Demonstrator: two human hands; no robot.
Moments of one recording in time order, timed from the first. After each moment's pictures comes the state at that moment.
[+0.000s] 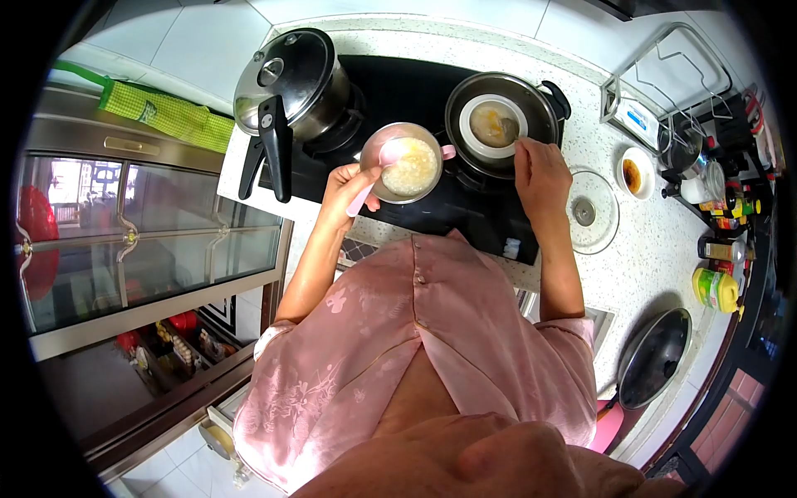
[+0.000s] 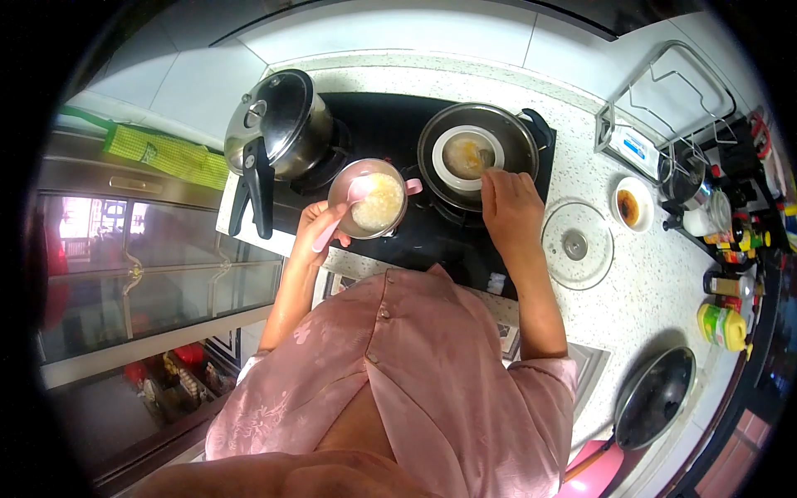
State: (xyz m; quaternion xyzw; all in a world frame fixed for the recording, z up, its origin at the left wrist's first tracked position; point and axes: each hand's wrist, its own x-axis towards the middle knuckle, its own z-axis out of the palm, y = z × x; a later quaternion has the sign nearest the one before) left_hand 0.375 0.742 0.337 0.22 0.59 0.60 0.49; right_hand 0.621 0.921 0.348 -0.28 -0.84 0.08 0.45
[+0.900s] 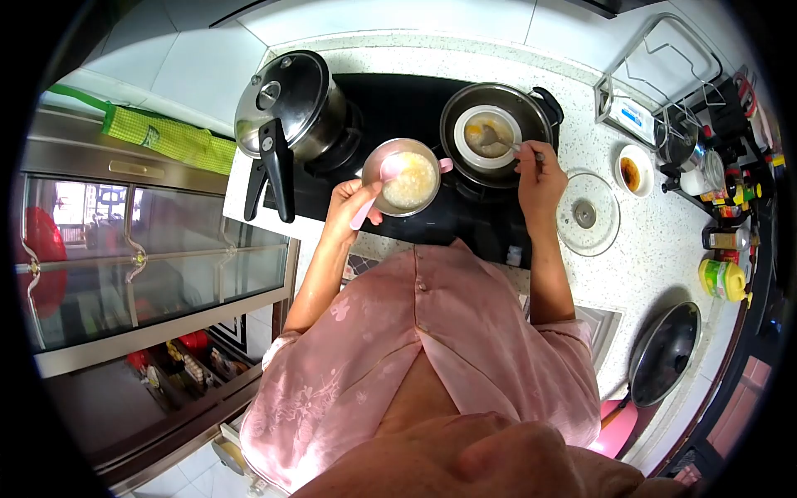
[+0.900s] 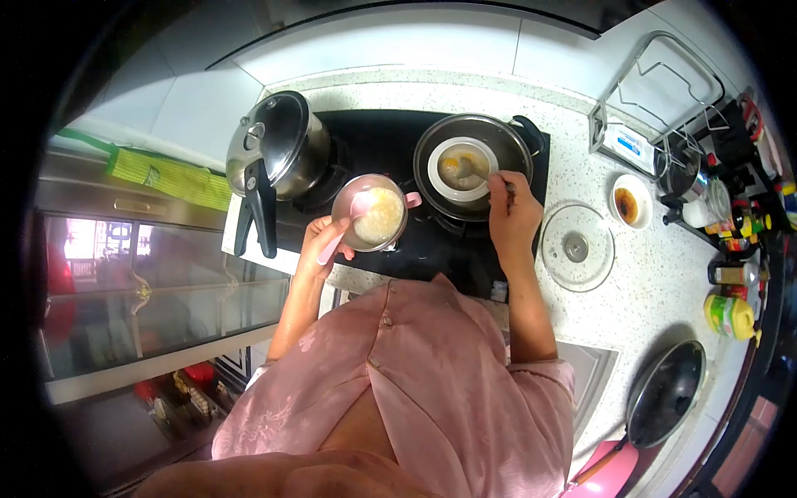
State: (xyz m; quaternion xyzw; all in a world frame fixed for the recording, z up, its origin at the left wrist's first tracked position) left_hand 0.375 0.749 0.338 0.22 0.59 0.60 0.49; right_hand 0.617 0.923 0.322 -0.41 -0.68 0.34 0.50
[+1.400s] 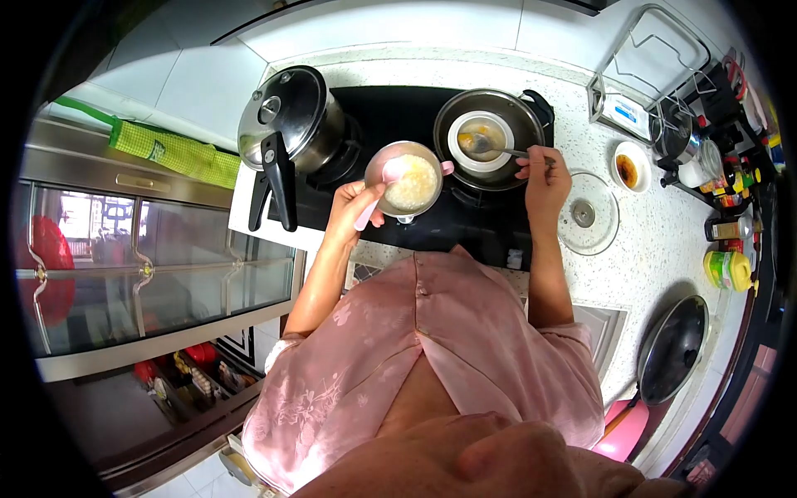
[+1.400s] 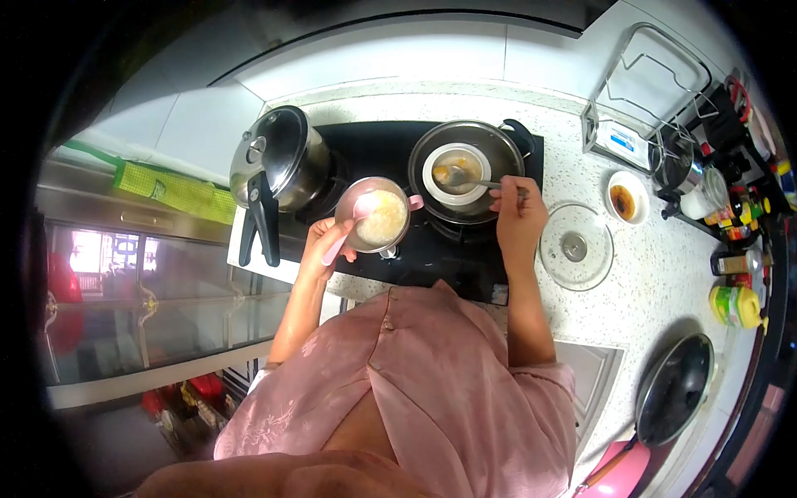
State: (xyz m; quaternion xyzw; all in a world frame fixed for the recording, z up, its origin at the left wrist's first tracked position) left_hand 0.382 0.759 0.349 0.25 0.60 0.59 0.48; right_hand 0.627 0.924 0.318 -0.40 -0.55 0.47 0.56
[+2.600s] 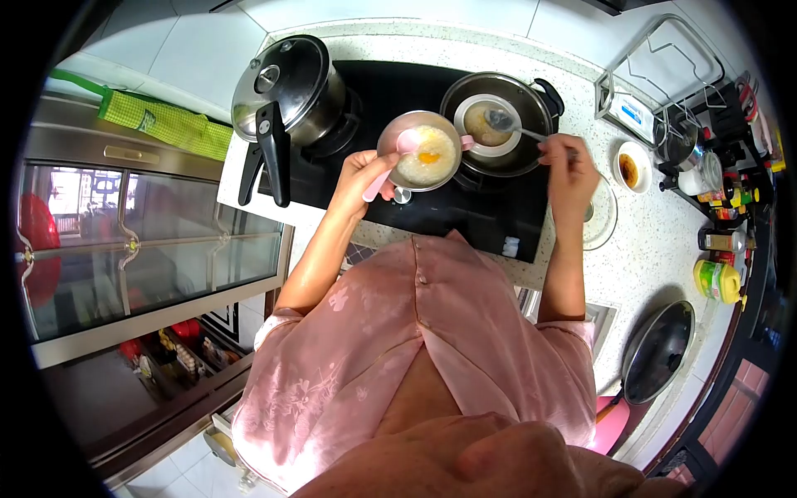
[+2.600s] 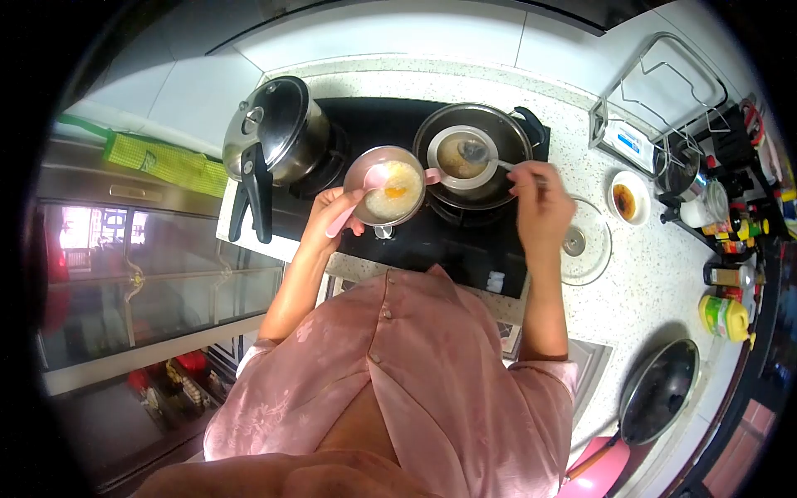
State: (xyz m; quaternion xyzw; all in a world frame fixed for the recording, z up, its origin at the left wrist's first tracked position) left_hand 0.392 0.777 0.354 0.24 0.58 0.59 0.50; right_hand 0.648 0.926 0.359 -0.38 -0.60 0.46 0.54
